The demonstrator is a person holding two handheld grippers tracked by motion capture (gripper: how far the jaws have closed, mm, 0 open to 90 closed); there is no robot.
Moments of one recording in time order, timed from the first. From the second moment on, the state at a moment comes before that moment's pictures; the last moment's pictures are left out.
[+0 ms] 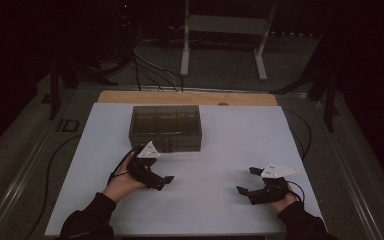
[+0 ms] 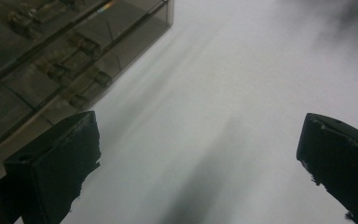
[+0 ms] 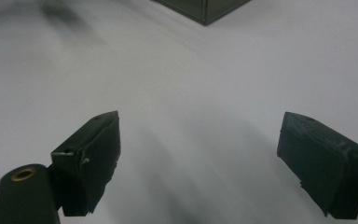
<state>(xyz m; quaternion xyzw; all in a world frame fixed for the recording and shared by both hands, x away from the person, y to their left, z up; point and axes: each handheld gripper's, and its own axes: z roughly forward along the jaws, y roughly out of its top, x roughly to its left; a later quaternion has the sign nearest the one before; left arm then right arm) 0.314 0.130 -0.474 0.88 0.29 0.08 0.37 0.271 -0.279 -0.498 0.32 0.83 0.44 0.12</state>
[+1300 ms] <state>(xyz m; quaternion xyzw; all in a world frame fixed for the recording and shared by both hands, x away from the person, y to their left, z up) 0.261 0.187 -0.492 0.88 0.31 0.08 0.36 0.270 -0.277 -0.498 0.32 0.83 0.43 0.12</state>
